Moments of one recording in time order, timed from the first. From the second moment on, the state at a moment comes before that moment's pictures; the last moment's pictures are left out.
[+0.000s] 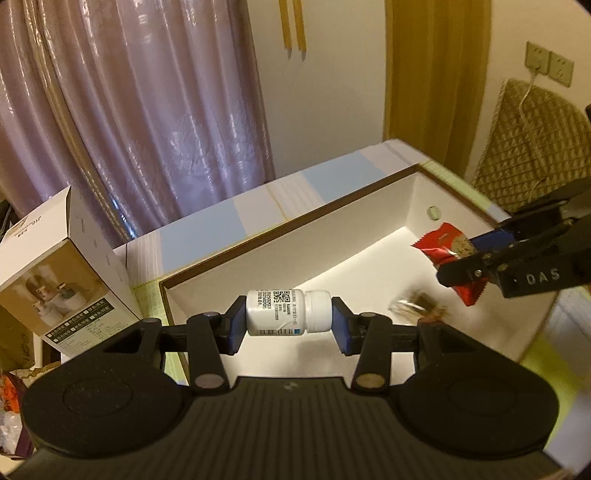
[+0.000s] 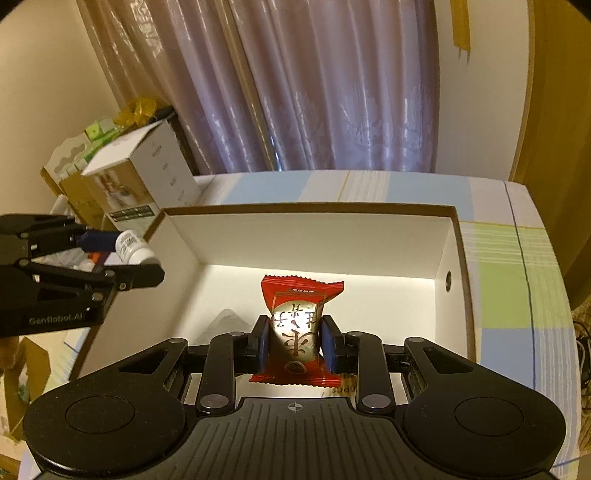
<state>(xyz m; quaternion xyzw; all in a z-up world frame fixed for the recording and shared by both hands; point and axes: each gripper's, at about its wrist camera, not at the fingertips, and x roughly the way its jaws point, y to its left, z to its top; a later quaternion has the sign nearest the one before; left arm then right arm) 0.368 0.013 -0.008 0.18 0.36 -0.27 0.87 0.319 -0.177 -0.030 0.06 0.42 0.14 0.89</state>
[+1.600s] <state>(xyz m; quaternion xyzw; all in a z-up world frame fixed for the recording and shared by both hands) 0.434 -0.003 -0.084 0.23 0.42 -0.21 0.85 0.379 -0.196 -0.088 0.00 0.47 0.09 0.88</state>
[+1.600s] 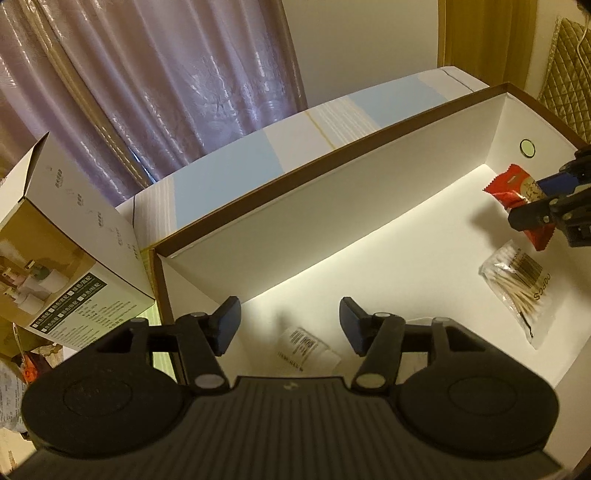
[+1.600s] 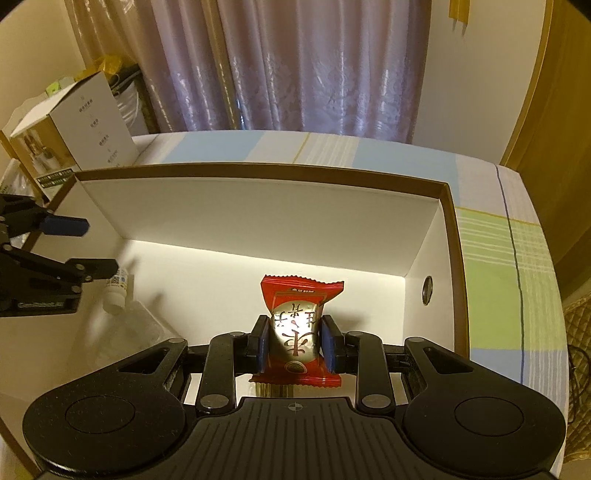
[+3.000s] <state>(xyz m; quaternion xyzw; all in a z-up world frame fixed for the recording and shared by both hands) 0.357 0.006 -0.011 0.17 0.41 -0.15 0.89 0.291 -0.173 -0.033 -0.01 0.44 0.06 0.90</state>
